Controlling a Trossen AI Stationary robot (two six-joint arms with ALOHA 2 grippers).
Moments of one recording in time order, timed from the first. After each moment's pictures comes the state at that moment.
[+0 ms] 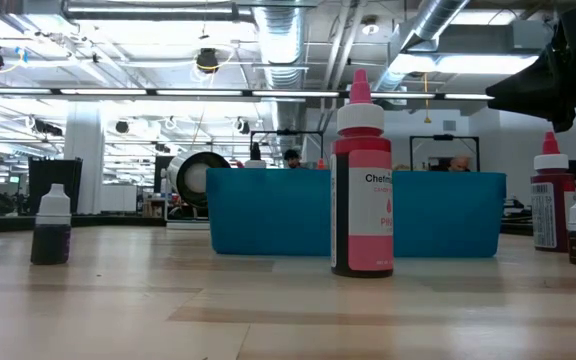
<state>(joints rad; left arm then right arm) -0.05 1.37 1.54 -0.67 -0.42 -0.19 0.59 0.01 0.16 -0.36 1.08 0.39</state>
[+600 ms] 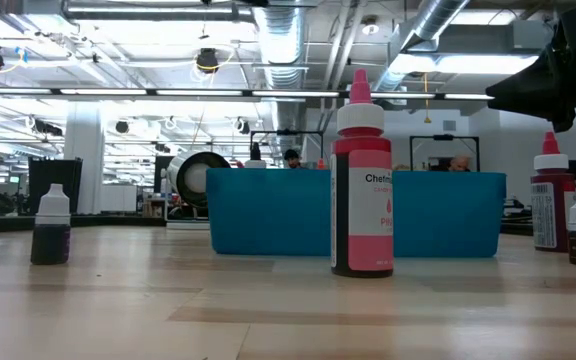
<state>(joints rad) -0.05 1.37 1.43 -0.54 -0.42 -0.17 0.59 0.01 0.16 -0.36 1.08 0.39</state>
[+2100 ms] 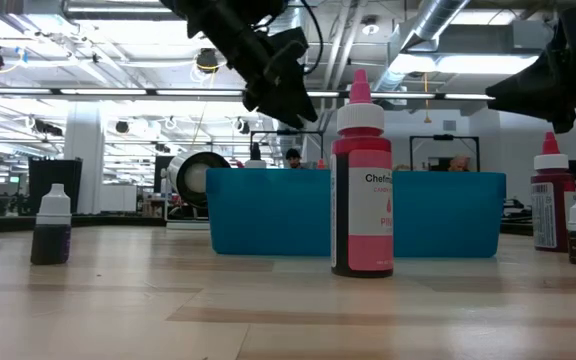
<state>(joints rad) 0.22 1.69 1.31 -0.29 -0.13 -0.01 0.59 0.01 0.16 -0.37 1.08 0.42</state>
